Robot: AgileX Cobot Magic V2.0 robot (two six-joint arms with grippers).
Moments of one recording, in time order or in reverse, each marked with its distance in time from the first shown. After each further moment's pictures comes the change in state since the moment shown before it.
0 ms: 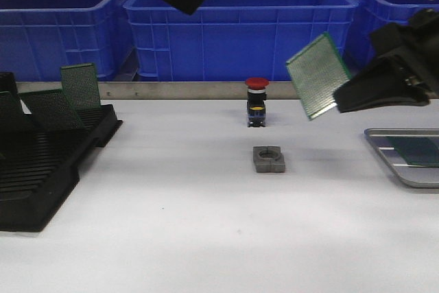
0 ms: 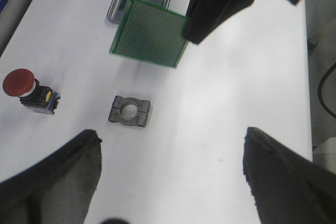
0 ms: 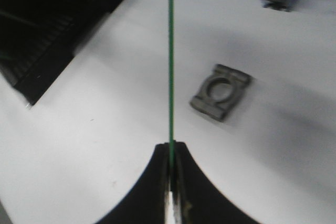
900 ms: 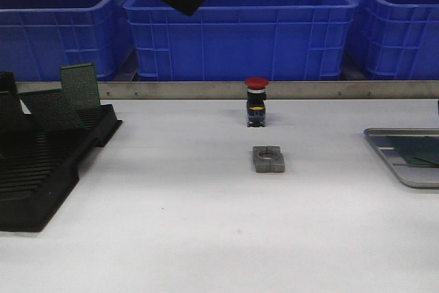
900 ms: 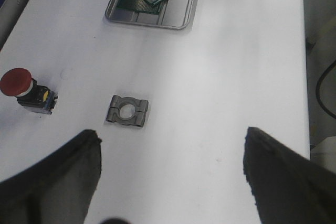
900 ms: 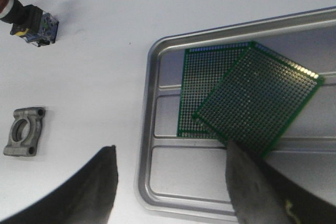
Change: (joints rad) left arm 0.002 0.000 0.000 0.001 0.004 -0.002; right arm -0.337 0.058 0.000 -0.013 -0.144 0.105
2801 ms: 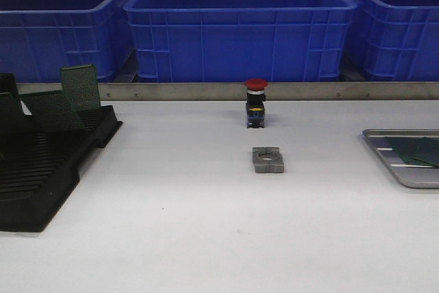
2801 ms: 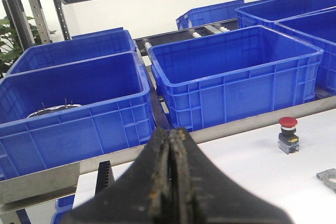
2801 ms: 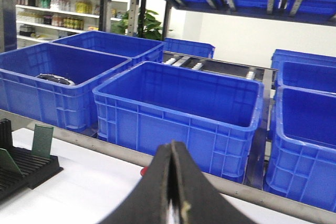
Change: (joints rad) left arm 0.357 -1.481 0.982 0.190 -0.639 -0.625; right arm 0.271 -1.320 0.325 -0.050 -0.171 -0.002
